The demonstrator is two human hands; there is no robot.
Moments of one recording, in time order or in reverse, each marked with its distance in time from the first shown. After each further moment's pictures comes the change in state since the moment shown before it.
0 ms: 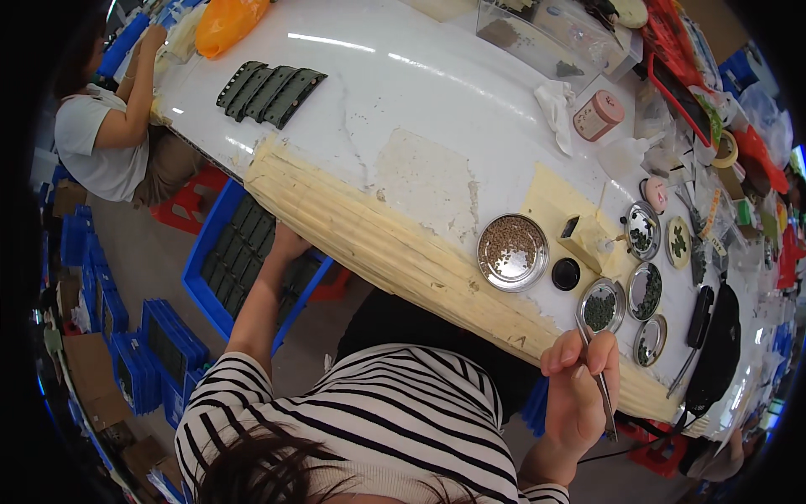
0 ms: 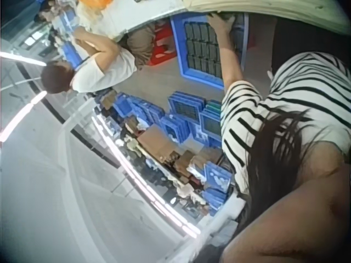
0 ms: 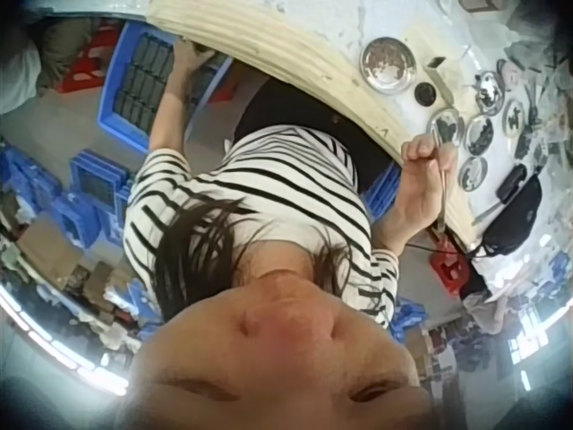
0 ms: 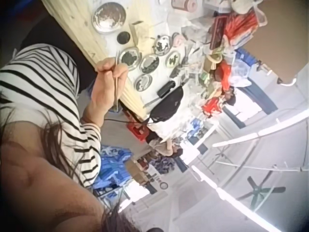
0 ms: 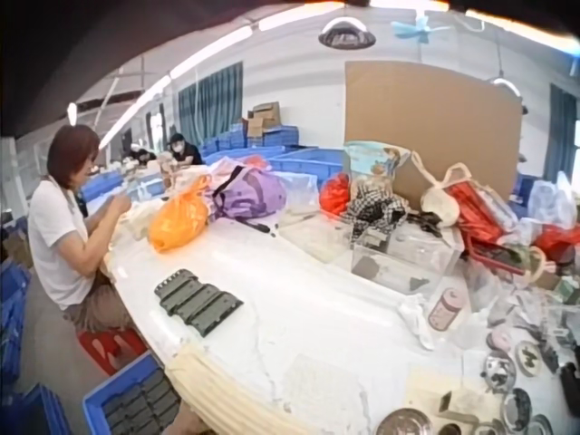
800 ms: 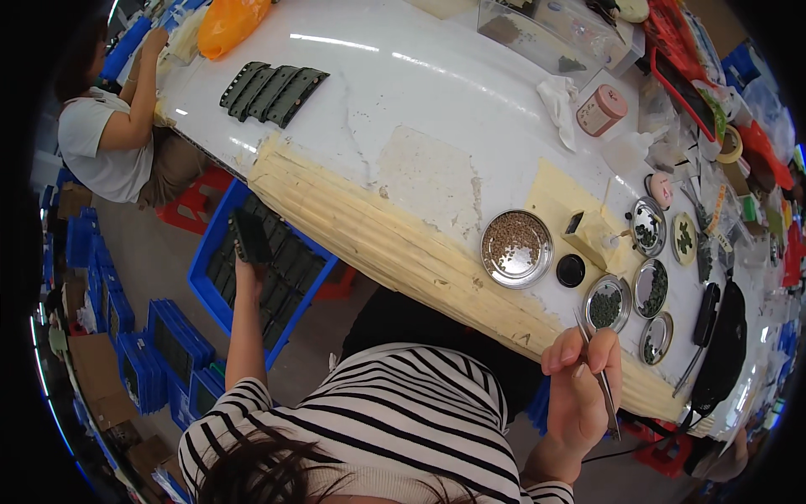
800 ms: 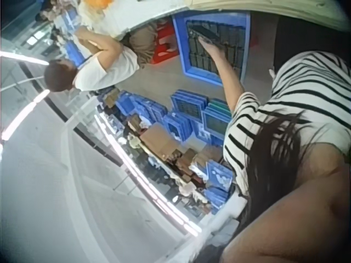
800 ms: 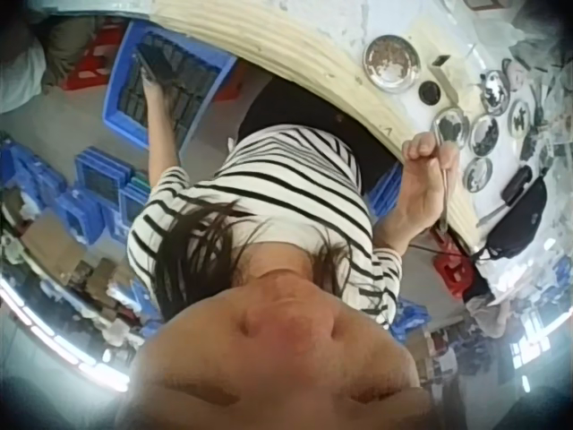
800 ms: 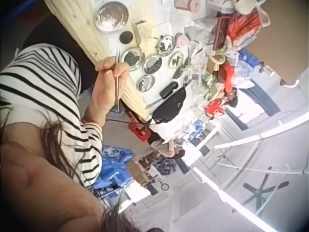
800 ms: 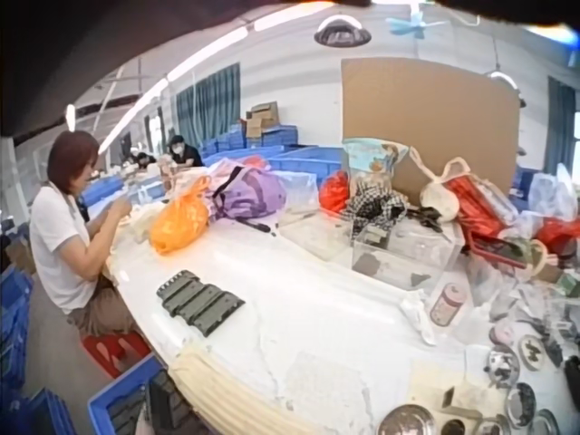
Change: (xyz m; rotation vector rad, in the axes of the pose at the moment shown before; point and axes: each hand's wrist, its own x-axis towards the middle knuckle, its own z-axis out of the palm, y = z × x) left_hand -0.070 0.016 -0.097 -1.301 0.418 -0.740; right_hand -0.001 0.001 0.002 0.005 -0.002 0.011
